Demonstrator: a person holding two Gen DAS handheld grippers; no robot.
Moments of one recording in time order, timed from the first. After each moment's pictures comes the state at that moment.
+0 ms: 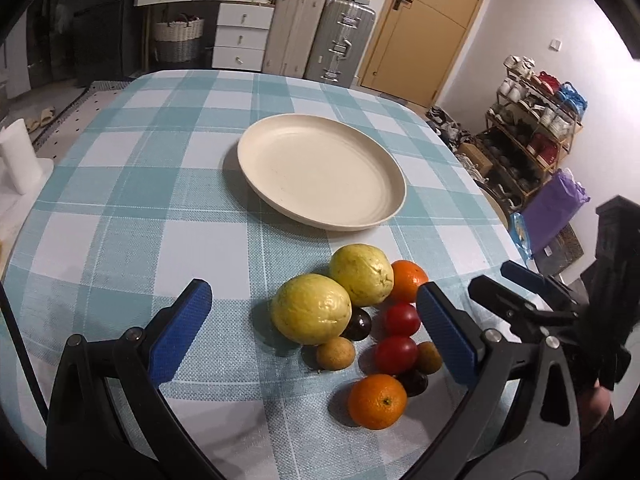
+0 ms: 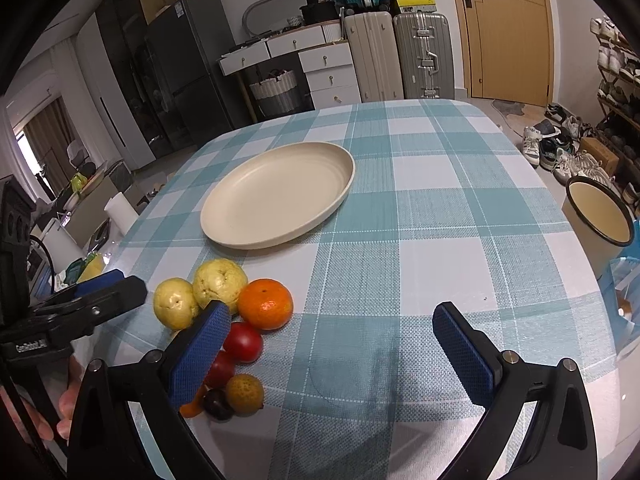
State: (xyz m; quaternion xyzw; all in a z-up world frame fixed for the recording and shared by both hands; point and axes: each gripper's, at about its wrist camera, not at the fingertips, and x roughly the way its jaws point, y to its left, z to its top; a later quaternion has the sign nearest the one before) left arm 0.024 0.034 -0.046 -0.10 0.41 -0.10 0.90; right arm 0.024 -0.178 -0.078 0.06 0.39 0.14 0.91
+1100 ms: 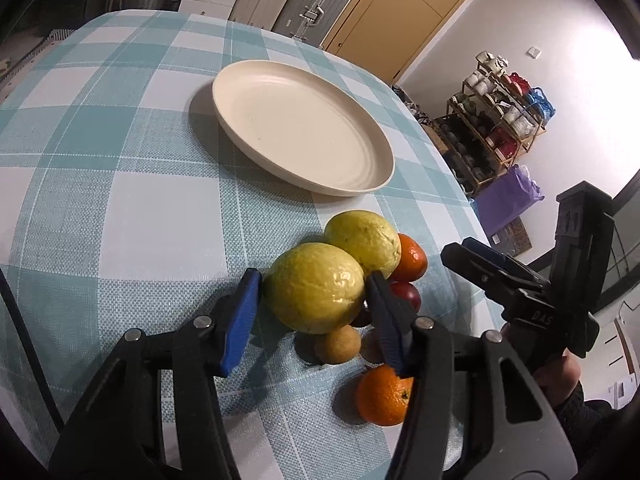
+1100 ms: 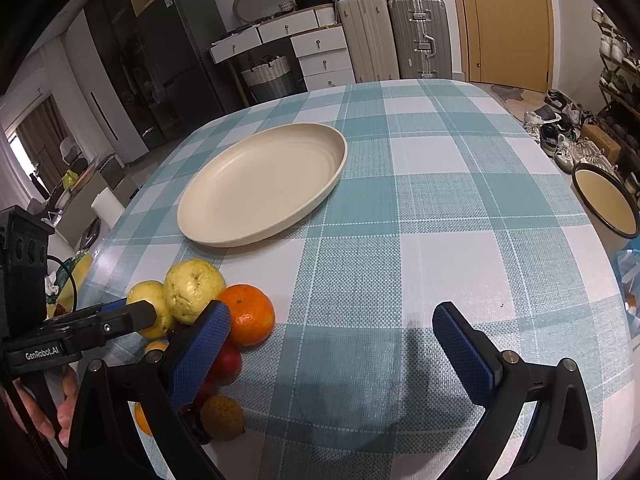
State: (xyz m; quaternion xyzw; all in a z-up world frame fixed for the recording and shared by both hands) left arm 0.052 0.054 -0.094 -0.18 0.46 -0.19 0.85; right arm 0.051 -0.176 -0.097 0.06 0.42 0.13 0.90
